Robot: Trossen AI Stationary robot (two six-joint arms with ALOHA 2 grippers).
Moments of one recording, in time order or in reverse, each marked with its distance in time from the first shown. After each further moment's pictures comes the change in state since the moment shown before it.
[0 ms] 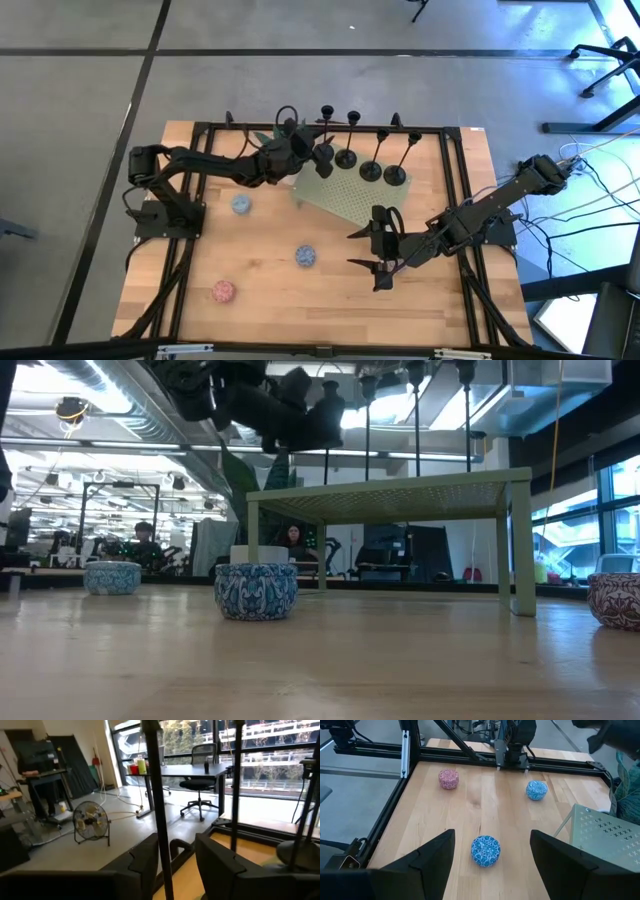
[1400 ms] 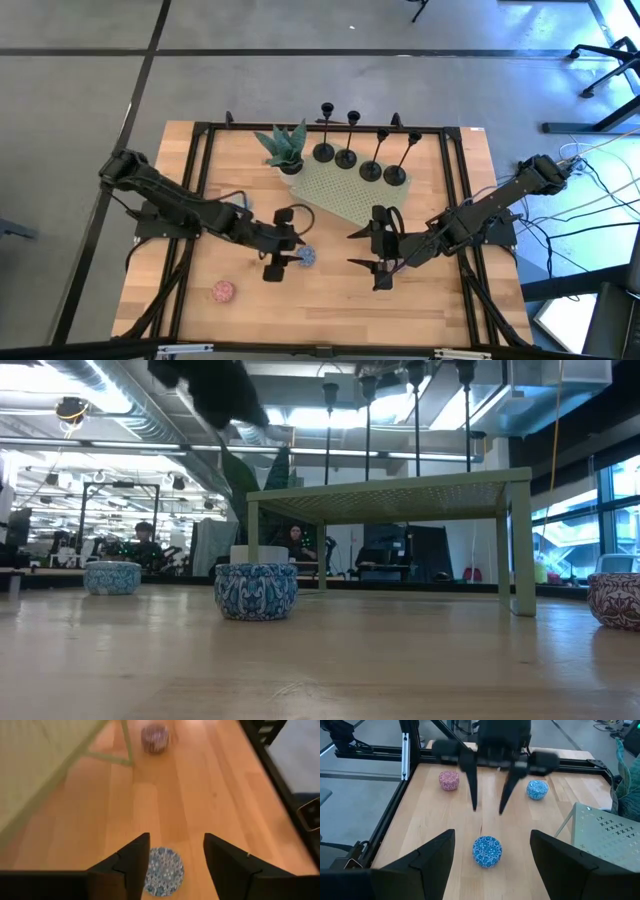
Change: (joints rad) left arm -0.602 -0.208 0.000 -0.897 0.286 -0.303; right arm 0.000 0.000 0.000 0.004 -0.001 0.020
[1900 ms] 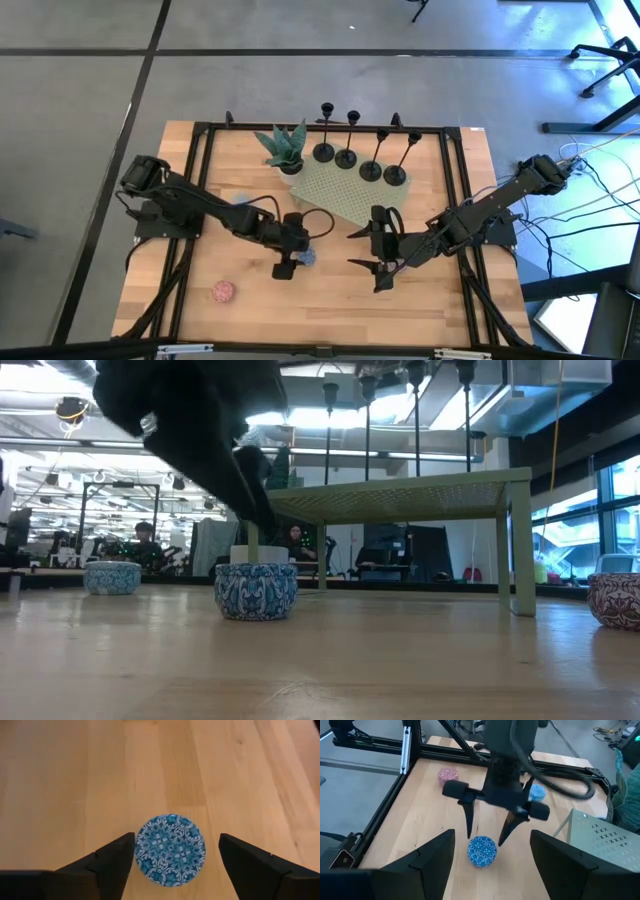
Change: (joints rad) left arm 0.091 0.209 0.000 0.014 0.152 0.016; right arm 0.000 0.000 0.000 -0.001 0.000 -0.075
